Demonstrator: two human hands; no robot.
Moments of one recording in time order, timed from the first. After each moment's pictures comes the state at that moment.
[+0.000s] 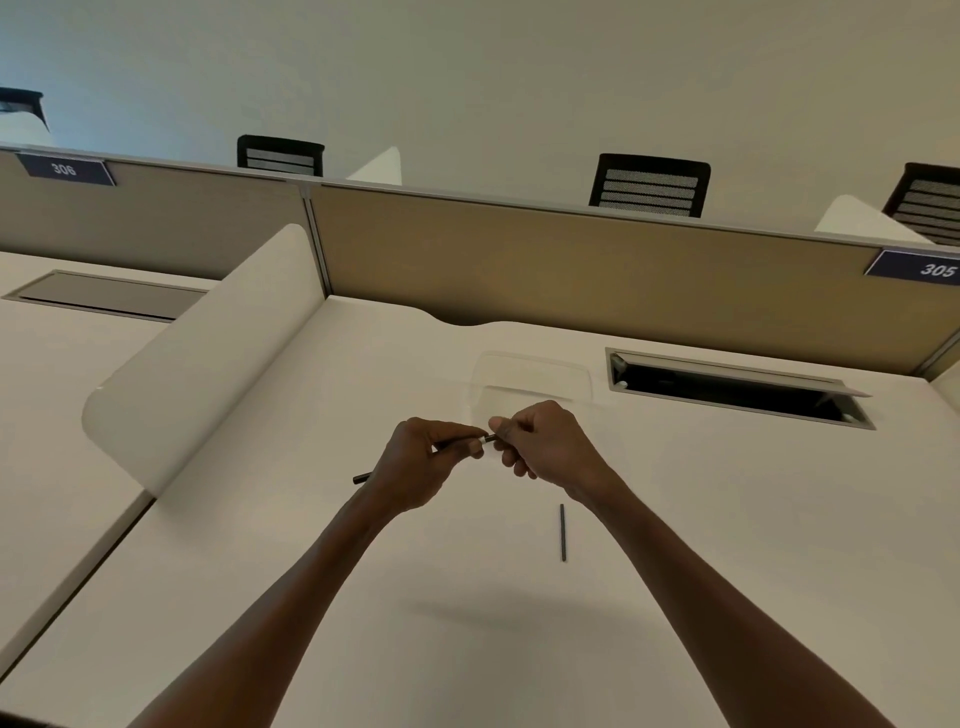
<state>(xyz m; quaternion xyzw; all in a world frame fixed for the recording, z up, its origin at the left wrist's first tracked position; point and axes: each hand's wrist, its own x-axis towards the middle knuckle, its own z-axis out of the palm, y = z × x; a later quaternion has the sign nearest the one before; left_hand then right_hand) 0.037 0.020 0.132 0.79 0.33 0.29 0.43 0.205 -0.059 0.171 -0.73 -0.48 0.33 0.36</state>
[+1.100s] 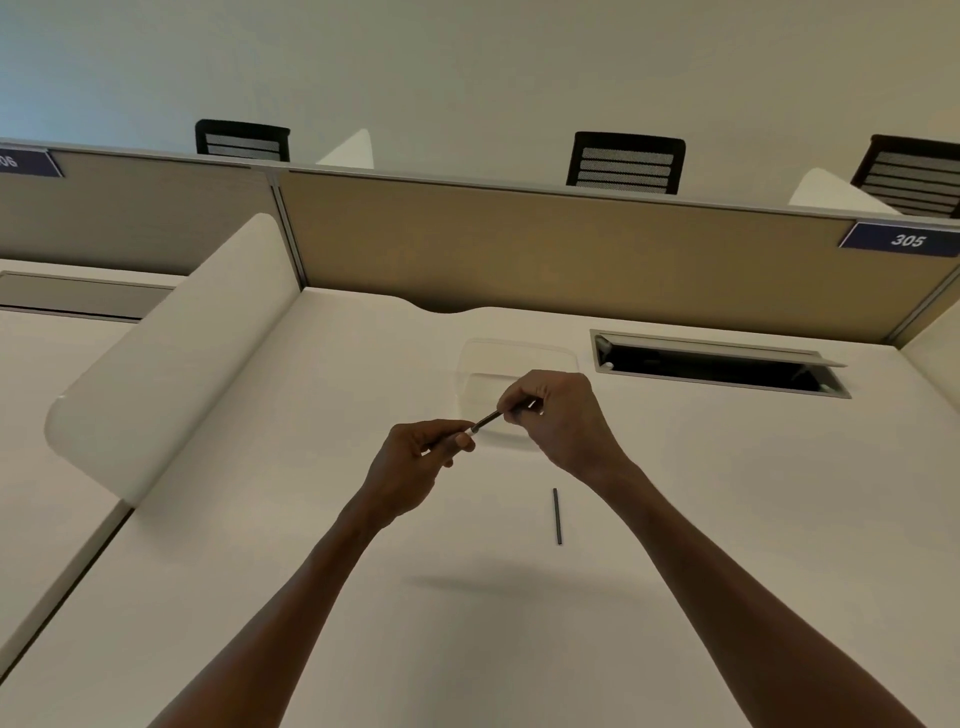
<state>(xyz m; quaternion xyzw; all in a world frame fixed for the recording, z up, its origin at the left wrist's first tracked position) 0.036 0.021 0.113 0.72 0.33 0.29 0.54 0.217 -0.065 0.180 -0.68 -0.60 0.10 0.41</state>
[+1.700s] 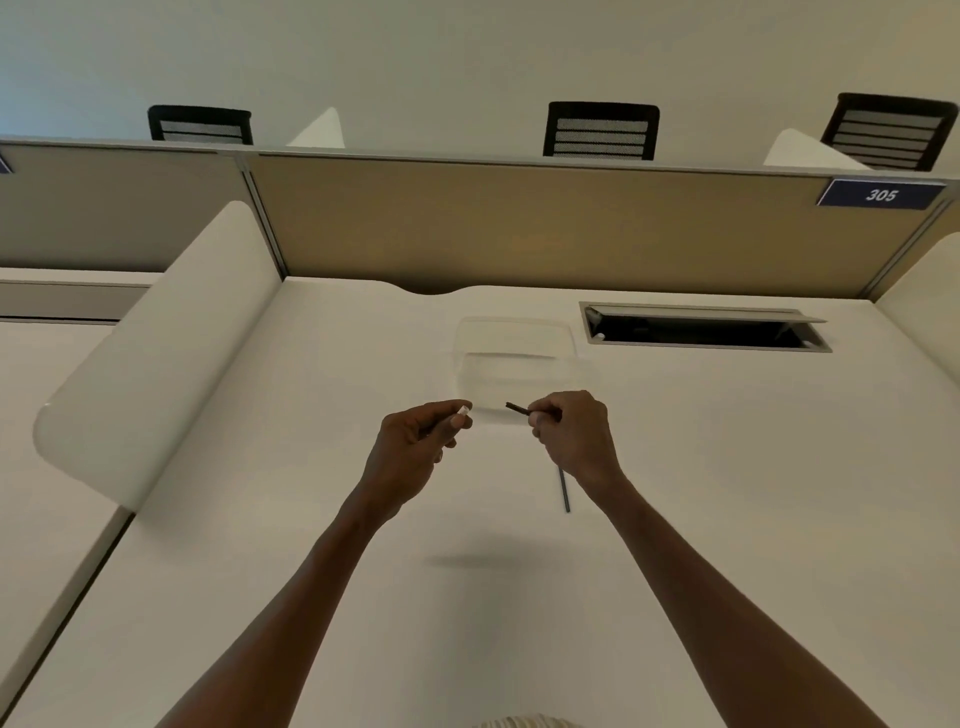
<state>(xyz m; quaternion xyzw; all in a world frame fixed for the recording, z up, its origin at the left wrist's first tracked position) 0.021 0.022 0.106 0.66 0.31 0.31 0.61 0.206 -0.078 0.122 -0.81 -0.38 0.15 0.41</state>
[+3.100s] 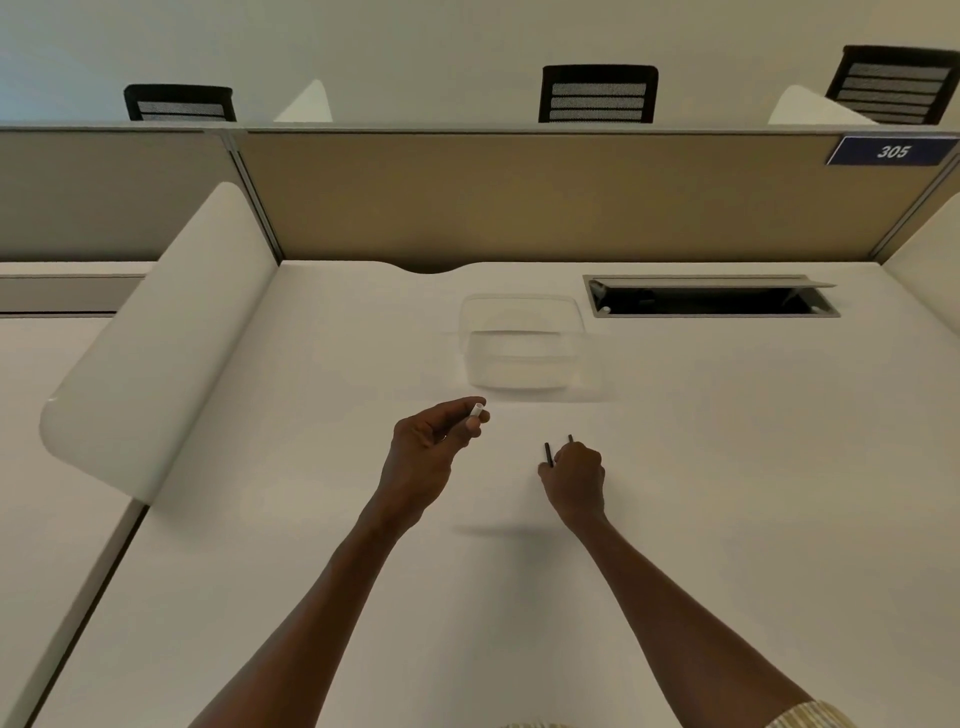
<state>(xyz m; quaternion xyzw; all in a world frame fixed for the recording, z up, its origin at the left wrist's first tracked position) 0.011 0.008 0.089 0.61 0.29 0.31 0.67 0.182 -0.086 0.005 -0.92 -0.26 0.14 0.26</state>
